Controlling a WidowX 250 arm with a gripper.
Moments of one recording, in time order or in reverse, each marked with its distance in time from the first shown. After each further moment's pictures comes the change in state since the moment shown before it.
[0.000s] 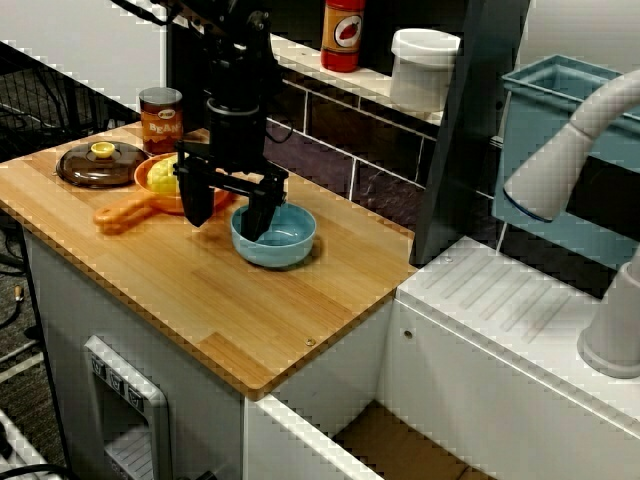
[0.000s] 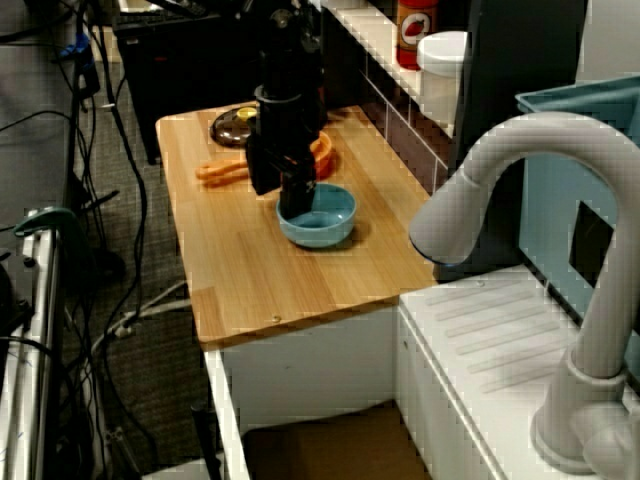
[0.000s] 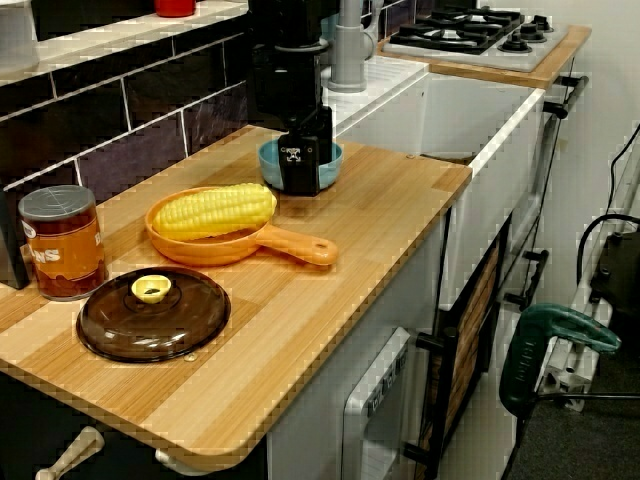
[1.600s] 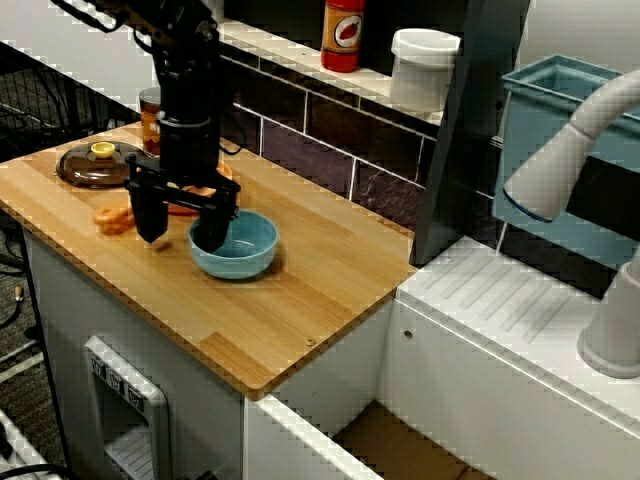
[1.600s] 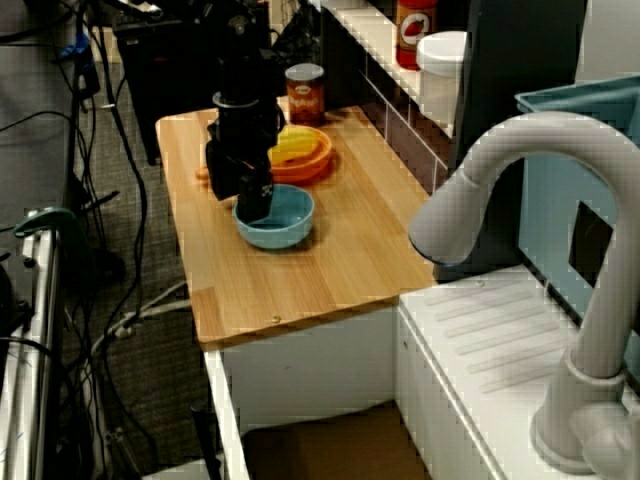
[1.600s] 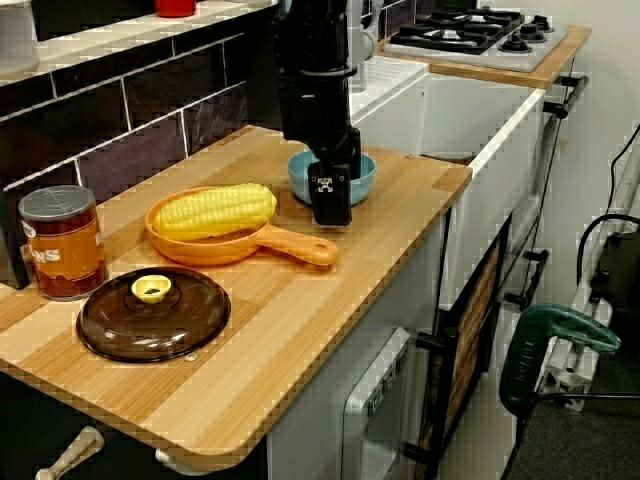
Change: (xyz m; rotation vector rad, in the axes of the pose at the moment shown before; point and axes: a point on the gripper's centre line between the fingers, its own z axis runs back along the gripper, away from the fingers) arm -0.031 0.029 -0.010 -0.013 0.045 0.007
